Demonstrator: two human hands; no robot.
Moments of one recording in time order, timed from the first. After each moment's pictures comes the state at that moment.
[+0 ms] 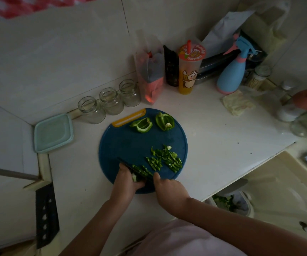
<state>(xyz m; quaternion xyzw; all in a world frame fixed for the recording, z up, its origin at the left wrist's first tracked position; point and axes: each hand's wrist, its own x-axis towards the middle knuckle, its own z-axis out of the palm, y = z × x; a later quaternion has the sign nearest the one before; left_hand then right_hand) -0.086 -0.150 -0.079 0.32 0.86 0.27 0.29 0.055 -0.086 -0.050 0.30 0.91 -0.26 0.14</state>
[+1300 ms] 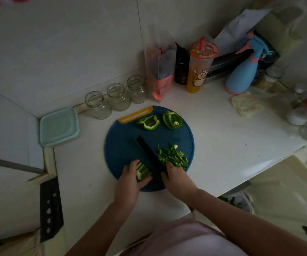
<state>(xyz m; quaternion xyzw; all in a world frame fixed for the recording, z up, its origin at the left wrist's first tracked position) -0.085 -0.167 -0.083 0.37 0.87 0.24 0.24 0.042 -0.064 -0.064 0.42 0.82 -0.39 0.06</state>
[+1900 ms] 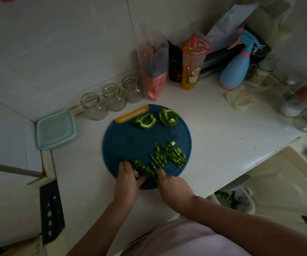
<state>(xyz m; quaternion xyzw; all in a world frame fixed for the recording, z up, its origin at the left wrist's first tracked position) -0.084 -0.169 -0.085 0.39 0.87 0.26 0.18 0.052 -0.096 -0.066 0.32 0.91 -0.25 0.11</state>
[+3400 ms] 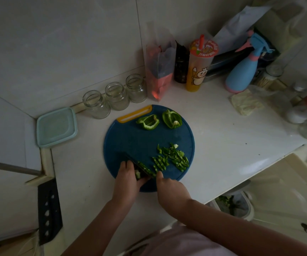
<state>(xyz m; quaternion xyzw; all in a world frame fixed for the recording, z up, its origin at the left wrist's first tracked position) -0.093 -0.161 -0.082 0.38 0.87 0.23 0.21 0.036 -0.098 -0.051 0.34 0.88 -0.28 0.16</state>
